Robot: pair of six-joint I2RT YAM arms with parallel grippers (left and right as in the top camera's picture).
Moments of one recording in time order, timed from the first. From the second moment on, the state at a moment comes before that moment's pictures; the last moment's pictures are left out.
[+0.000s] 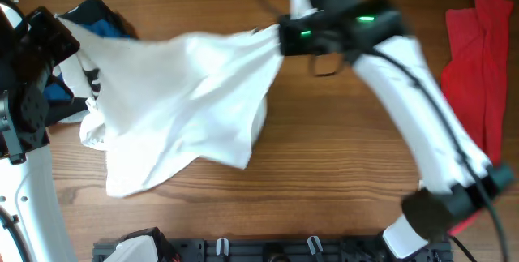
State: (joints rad) left arm 0.24 1.30 1.74 -0.98 -0.04 -0.35; right arm 0.45 1.76 1.95 -1.14 -0.17 0.34
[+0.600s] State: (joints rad) left arm 0.34 1.24 1.74 -0.89 0.05 -0.36; right arm -0.04 1.40 1.95 -1.28 -0.16 0.22
